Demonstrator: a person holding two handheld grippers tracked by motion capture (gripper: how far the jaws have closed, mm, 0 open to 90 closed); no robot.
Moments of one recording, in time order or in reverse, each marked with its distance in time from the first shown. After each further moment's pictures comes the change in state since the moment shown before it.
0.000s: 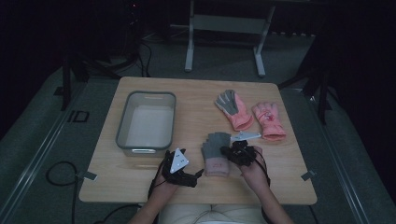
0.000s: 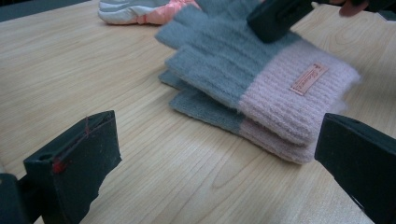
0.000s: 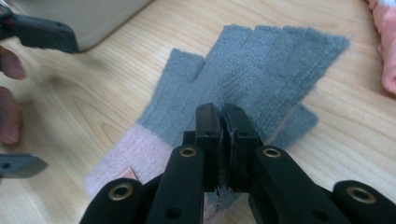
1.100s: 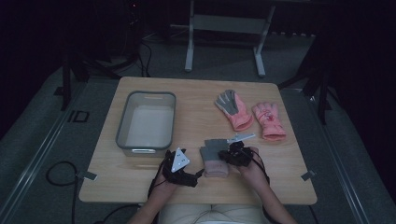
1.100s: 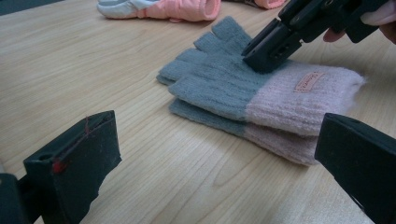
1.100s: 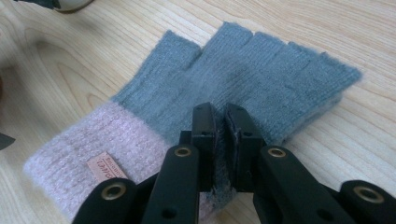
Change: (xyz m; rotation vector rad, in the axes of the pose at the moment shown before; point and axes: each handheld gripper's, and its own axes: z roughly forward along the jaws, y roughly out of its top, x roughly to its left) left arm 0.000 0.001 0.002 0.023 0.006 -0.001; right arm -0.010 -0.008 0.022 0.087 0.063 -0.031
